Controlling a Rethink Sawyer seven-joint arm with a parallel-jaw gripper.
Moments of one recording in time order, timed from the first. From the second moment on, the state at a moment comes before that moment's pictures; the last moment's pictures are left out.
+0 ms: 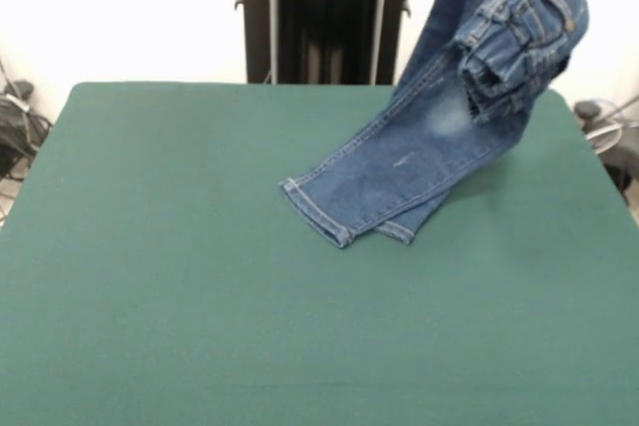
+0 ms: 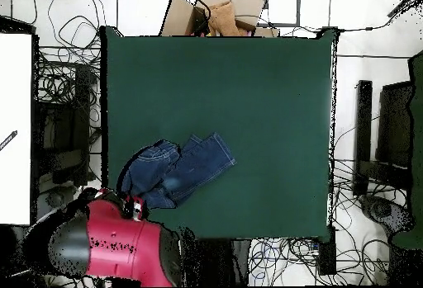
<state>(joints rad) 0.46 -1.02 -0.42 1.93 0.26 0.67 1.87</state>
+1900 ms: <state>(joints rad) 0.13 -1.09 -0.35 1.89 0.25 0.72 2.09</state>
